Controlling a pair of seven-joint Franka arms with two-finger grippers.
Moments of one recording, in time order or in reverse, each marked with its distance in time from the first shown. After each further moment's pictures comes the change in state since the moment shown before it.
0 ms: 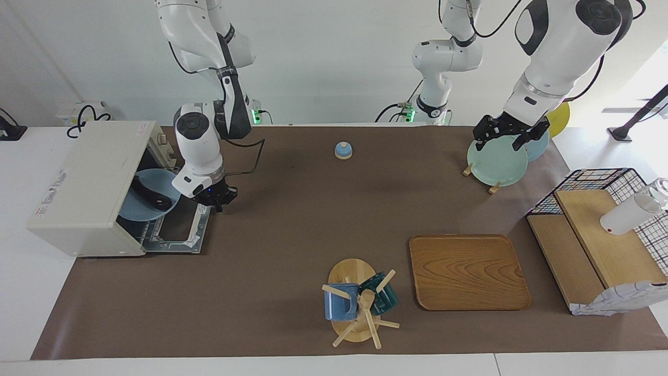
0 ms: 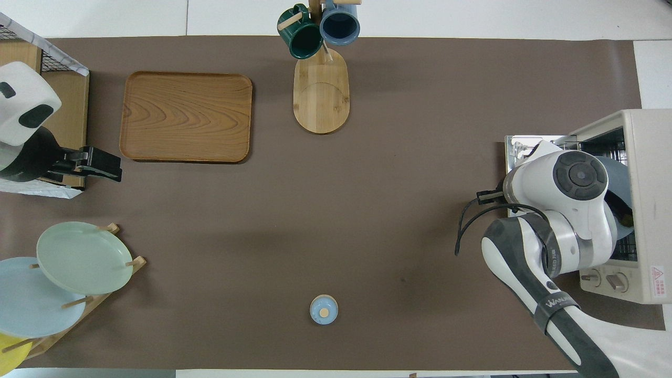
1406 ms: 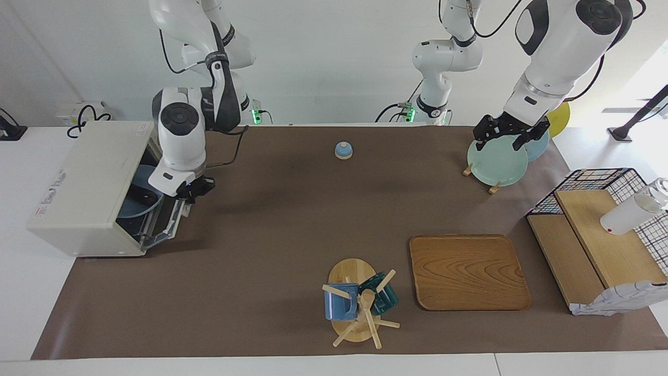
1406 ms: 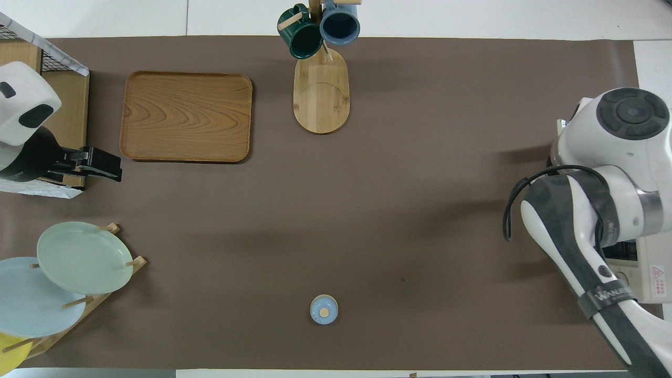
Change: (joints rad) left arm 0.000 0.000 0.000 0.000 0.000 0.000 0.000; right arm -0.090 -0.029 0.018 0.318 -0.162 -0.460 -0.215
